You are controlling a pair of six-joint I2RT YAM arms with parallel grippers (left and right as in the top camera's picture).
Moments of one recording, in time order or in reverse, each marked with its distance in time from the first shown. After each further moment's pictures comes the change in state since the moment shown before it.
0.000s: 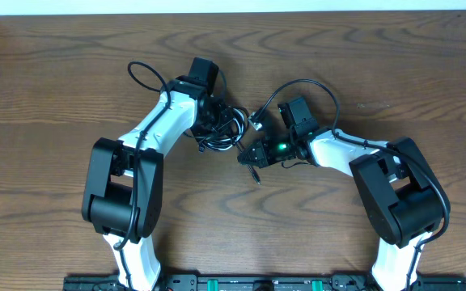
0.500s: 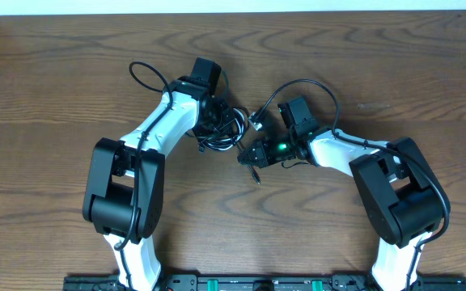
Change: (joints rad) left arm -0.011 0.000 0.000 0.007 -0.014 -0.018; right arm 0.000 0.000 0.000 0.000 0.000 0.000
